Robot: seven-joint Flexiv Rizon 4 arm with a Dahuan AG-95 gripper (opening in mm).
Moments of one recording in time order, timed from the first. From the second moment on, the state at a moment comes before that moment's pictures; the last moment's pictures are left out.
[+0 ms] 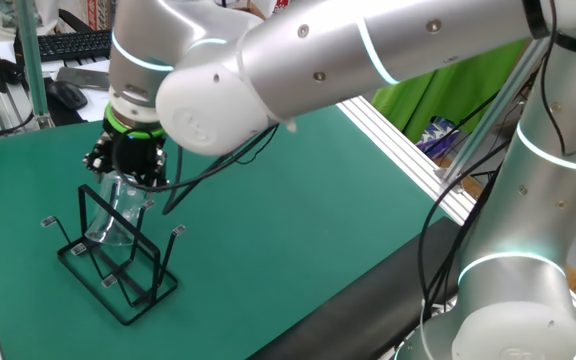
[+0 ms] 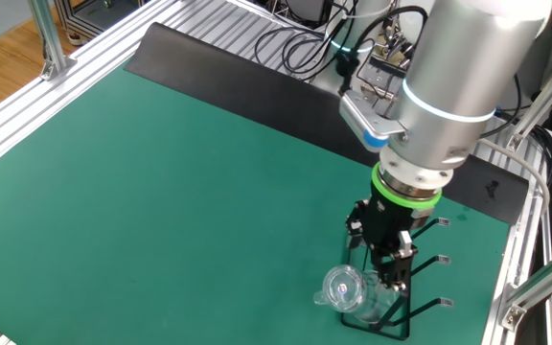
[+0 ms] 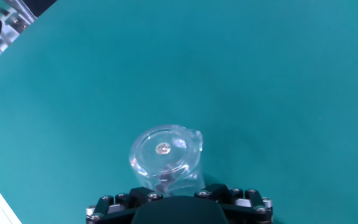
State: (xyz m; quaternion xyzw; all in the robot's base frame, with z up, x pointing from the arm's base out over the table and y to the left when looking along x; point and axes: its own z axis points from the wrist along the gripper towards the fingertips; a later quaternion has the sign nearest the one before) arm 0.547 0.273 0.137 0.35 0.93 0.07 0.08
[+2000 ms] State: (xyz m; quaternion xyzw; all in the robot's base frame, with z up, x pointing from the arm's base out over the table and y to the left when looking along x) arm 0.556 0.277 0.124 0.29 0.95 0.04 0.08
